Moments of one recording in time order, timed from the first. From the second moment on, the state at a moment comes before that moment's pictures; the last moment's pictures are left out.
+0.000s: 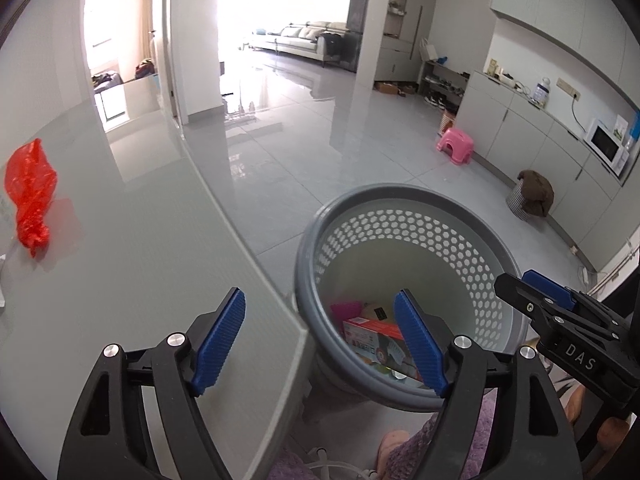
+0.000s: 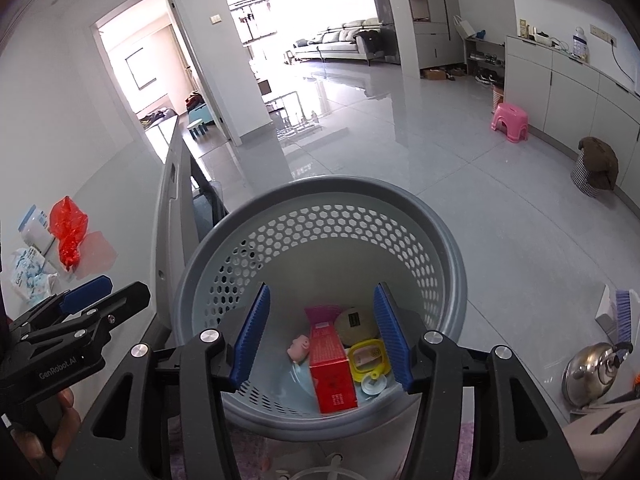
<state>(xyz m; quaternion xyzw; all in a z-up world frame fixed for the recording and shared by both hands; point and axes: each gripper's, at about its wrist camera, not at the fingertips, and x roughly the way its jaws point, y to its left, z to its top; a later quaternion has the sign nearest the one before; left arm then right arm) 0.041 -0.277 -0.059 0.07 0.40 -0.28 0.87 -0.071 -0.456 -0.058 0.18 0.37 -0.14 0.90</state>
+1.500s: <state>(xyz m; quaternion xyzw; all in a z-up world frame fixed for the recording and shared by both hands) 0.114 0.077 -0.013 -0.05 0.30 0.14 0.94 0.172 -0.151 -0.004 -0.01 0.35 0.19 0.92</state>
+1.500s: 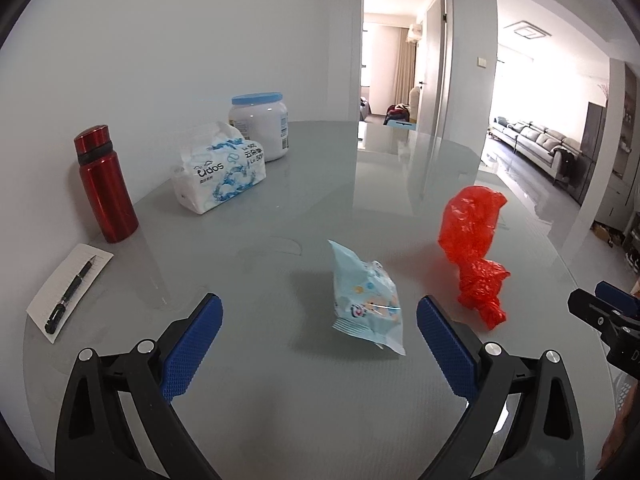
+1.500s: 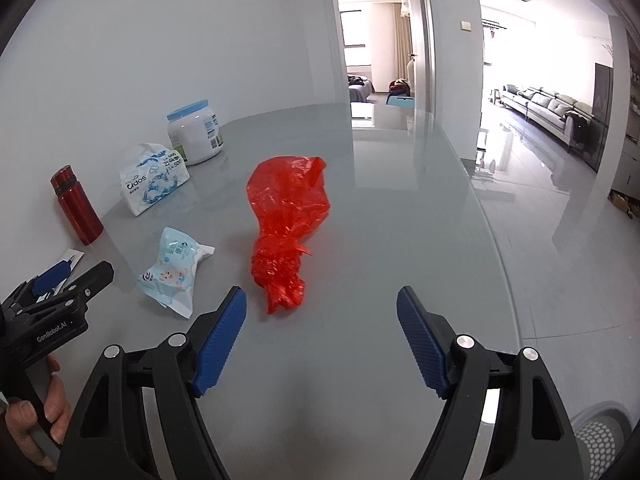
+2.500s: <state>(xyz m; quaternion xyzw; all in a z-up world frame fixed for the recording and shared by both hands) 0.135 0.099 -0.042 -0.08 0.34 0.13 0.93 0.263 -0.068 -0.066 -0.05 0.42 0.20 0.89</state>
